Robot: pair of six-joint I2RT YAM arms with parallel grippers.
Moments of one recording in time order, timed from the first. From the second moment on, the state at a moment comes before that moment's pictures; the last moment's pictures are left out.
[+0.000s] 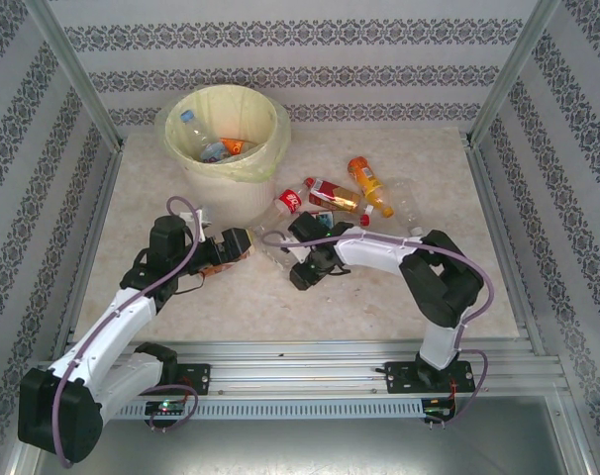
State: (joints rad) left arm -0.24 0.94 0.58 -0.16 0.50 -0.70; right arm 0.76 1.80 1.11 -0.56 -0.18 0.07
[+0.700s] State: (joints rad) left arm -0.47 1.23 0.56 0.21 0.46 -0.96; right arm 0.74 1.43 0.86 -0.36 -0.35 0.28
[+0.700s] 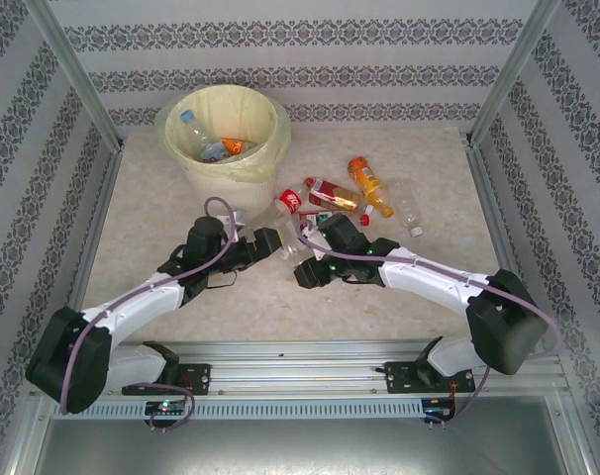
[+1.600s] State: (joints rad) left arm -0.51 1.33 0.61 0.35 0.40 -1.01; right arm 0.74 1.39 0.83 -0.34 -0.36 0.29
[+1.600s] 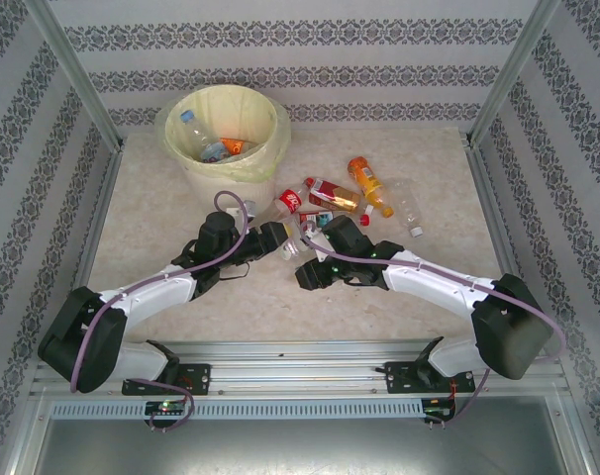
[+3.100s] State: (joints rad) left arm -0.18 1.44 1.55 -0.37 0.23 -0.91; right arm 0.75 0.80 1.10 -0.46 -0.19 0.30
